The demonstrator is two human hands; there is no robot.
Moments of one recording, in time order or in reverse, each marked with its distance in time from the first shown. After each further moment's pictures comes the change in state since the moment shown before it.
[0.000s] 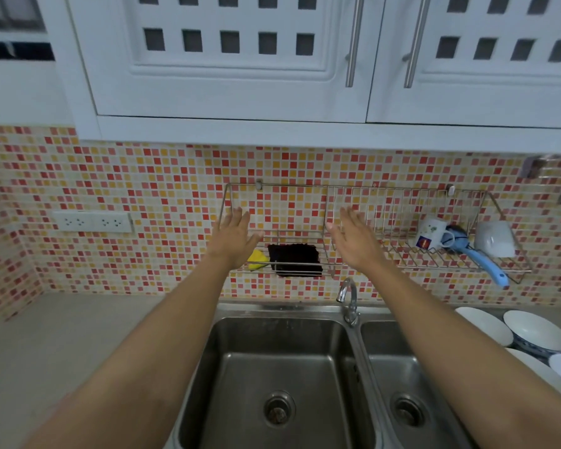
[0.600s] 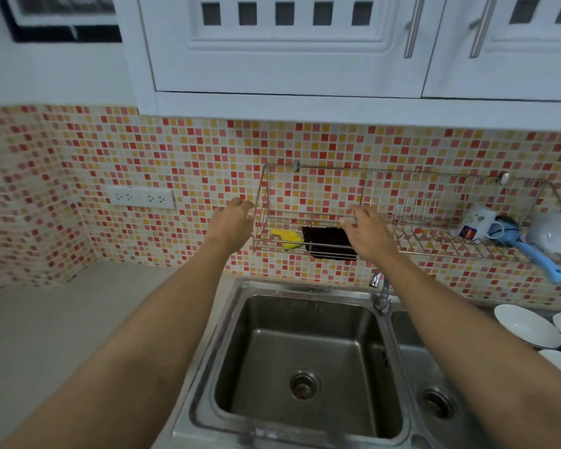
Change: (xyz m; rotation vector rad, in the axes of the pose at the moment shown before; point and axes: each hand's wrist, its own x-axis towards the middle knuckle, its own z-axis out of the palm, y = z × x) left_hand -0.049 -0.049 -0.023 -0.004 0.196 -0.096; right_hand -0.008 -0.036 0.037 0.071 -0.010 -0.050
